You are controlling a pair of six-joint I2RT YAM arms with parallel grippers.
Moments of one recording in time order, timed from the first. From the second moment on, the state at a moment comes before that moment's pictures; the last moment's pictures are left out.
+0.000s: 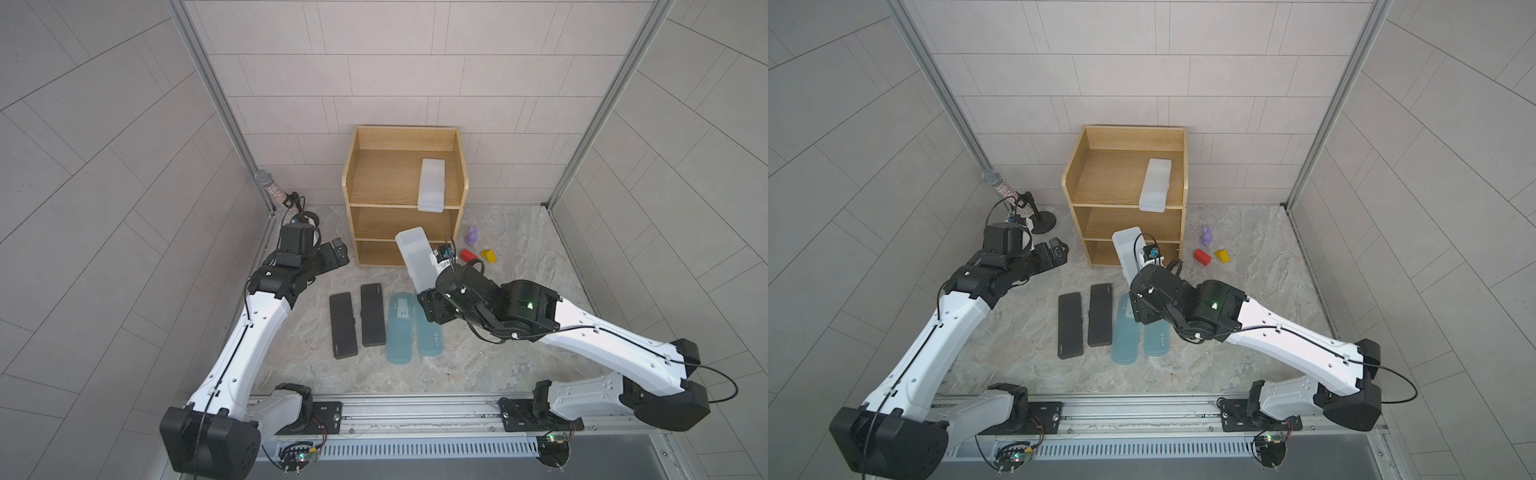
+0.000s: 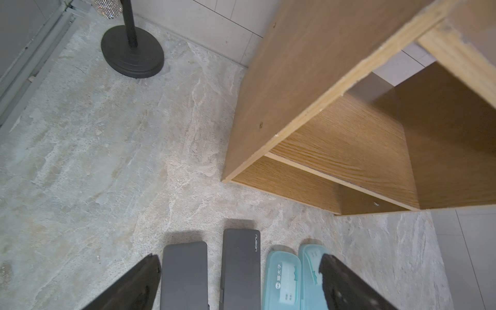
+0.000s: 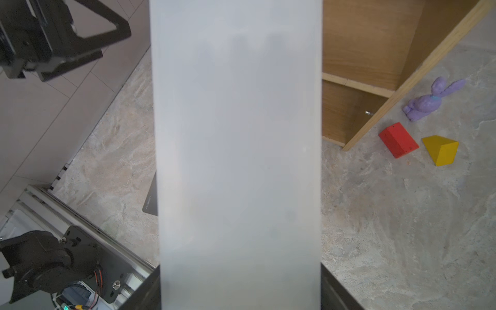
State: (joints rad) left arm -0.15 1.14 1.12 -0.67 0.07 -0.48; right arm 1.07 1.31 1.49 -0.98 0.38 0.62
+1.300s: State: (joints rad) left arm -0.07 1.12 1.04 -0.58 0.25 -0.52; right arm 0.71 2.16 2.61 -0.96 0.41 0.50
